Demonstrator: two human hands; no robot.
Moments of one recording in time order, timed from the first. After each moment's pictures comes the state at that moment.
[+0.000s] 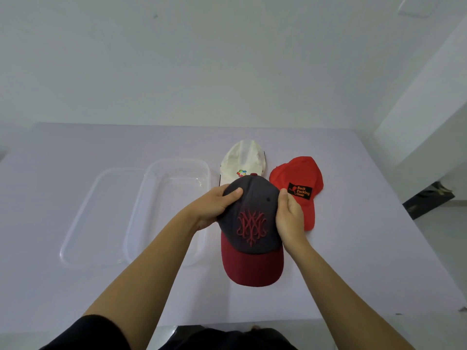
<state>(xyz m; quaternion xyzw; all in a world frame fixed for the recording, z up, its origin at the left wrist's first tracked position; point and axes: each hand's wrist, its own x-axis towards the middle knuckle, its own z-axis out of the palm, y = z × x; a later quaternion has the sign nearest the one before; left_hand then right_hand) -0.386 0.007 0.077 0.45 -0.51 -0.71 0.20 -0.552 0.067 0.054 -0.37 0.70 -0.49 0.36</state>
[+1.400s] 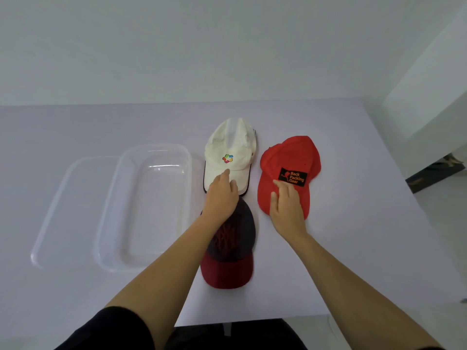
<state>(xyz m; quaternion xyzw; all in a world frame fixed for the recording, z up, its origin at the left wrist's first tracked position) -0.462 -0.016 0.017 0.64 -0.67 -0.33 0.20 -0.614 0.036 -0.027 -0.57 0.75 -0.30 0.17</state>
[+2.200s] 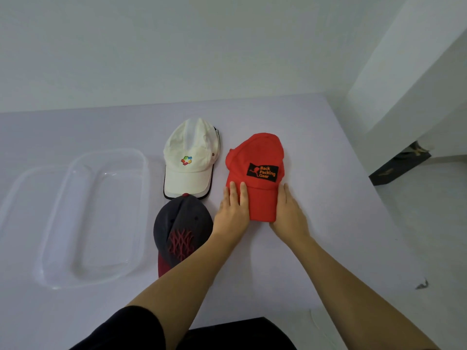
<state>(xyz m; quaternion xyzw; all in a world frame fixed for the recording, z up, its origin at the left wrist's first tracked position) -0.573 0.029 -0.045 0.53 -0.84 -0.14 -0.02 -0.719 0.068 -0.048 -0.57 0.79 -0.14 0.18</state>
